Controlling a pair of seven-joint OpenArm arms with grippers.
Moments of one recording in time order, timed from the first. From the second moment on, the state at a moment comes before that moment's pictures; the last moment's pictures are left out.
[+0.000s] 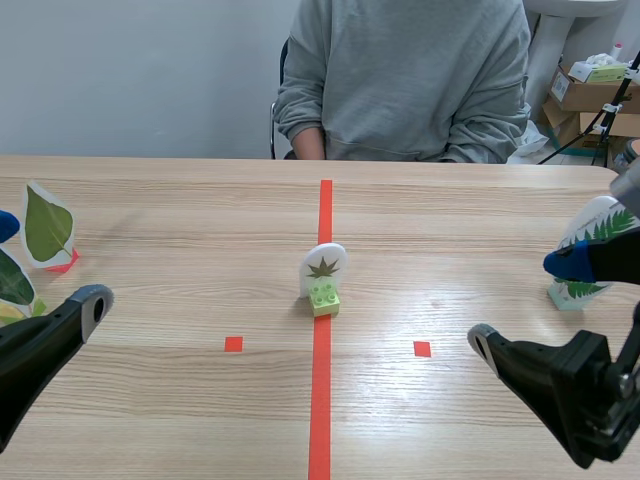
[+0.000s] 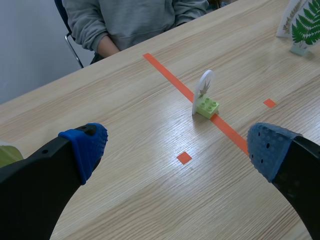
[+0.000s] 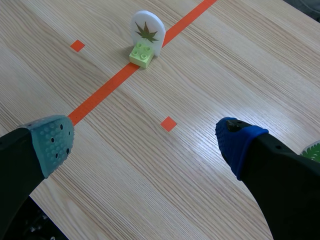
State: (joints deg) left arm 50.8 -20.9 -22.1 125.2 -14.0 -35.0 -4.5; right arm -39.0 20.0 19.8 123.4 20.7 45.3 -22.7
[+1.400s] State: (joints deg) left arm 47.5 -20.9 -22.1 125.2 -14.0 -35.2 -1.5; right arm -39.0 20.0 19.8 123.4 20.7 45.3 -22.7
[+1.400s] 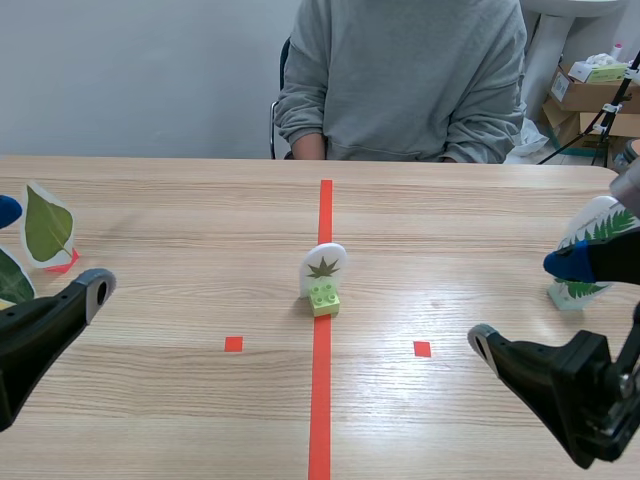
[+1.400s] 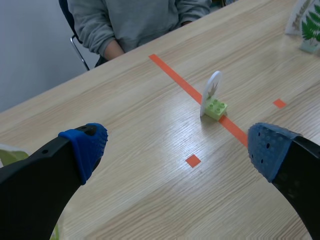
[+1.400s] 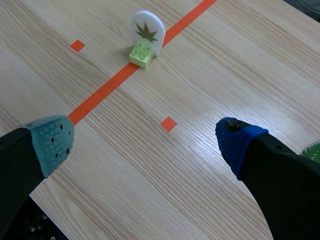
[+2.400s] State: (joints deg) left arm -4.7 -20.4 16.2 66.6 2.8 -36.6 -5.5; right arm -39.0 20.0 19.8 123.4 20.7 45.3 -22.7
